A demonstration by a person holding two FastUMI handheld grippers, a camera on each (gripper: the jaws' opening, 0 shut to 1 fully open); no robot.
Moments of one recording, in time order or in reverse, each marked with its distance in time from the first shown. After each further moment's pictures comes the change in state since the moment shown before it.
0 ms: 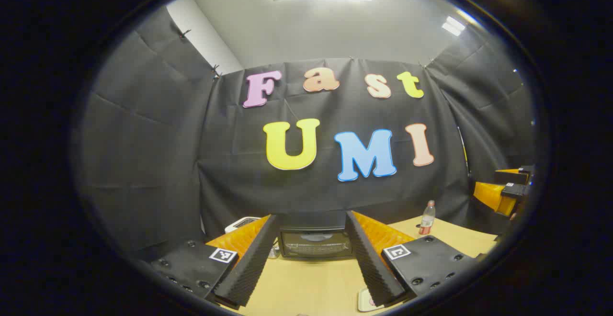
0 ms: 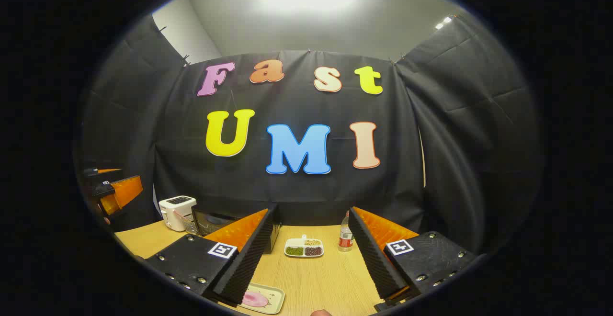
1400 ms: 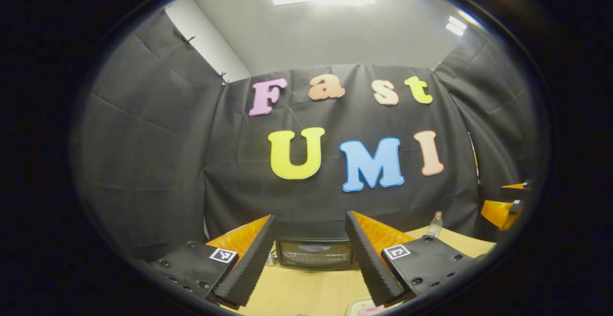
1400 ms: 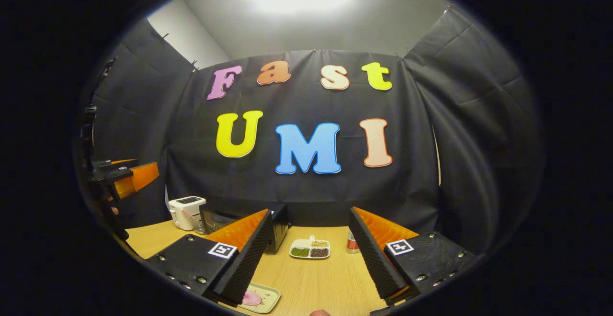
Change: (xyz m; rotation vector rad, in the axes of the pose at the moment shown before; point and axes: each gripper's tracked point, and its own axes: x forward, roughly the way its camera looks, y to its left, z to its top) left arm 0.039 -0.018 0.013 0.007 -0.052 0.086; right arm 0.021 -0.023 -0.015 0.013 -0.013 0.097
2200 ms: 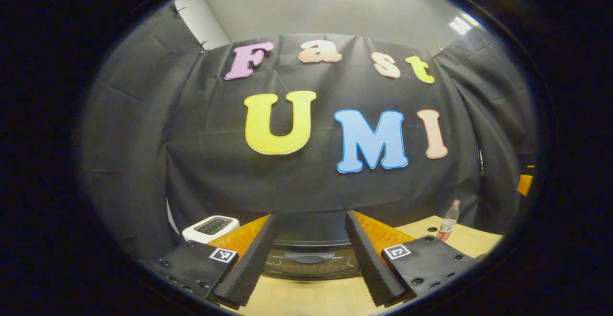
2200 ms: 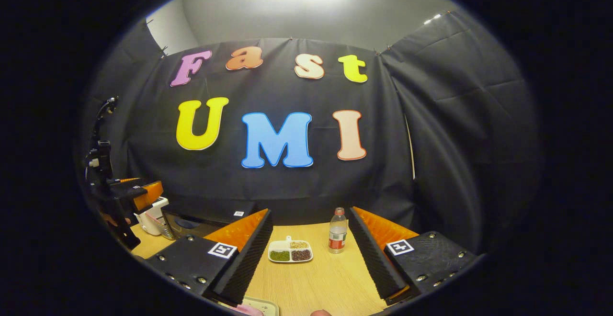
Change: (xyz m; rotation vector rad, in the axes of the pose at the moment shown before) left arm 0.189 0.000 -0.118 -0.052 0.136 -0.153; right arm 0.058 -0.001 -0.020 0.005 0.067 -0.256
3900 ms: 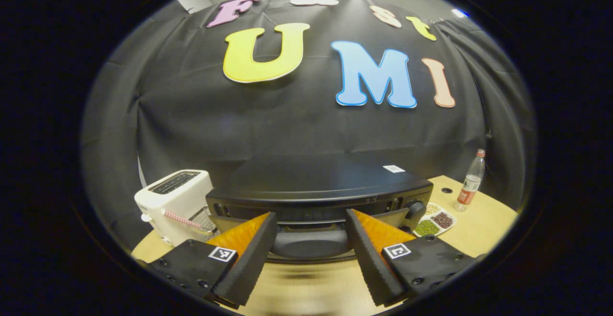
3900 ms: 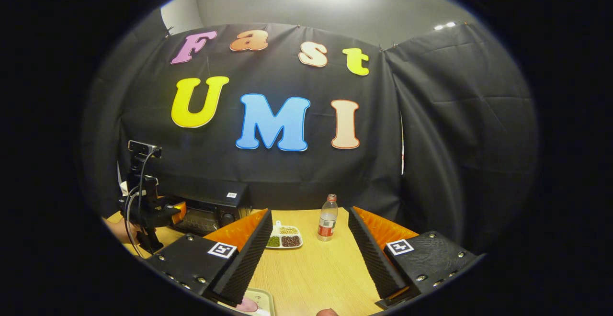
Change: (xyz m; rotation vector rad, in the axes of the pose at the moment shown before) left arm 0.083 -0.003 -0.160 0.013 0.245 -0.057; right arm -0.019 0.010 -0.017 -0.084 0.085 -0.048
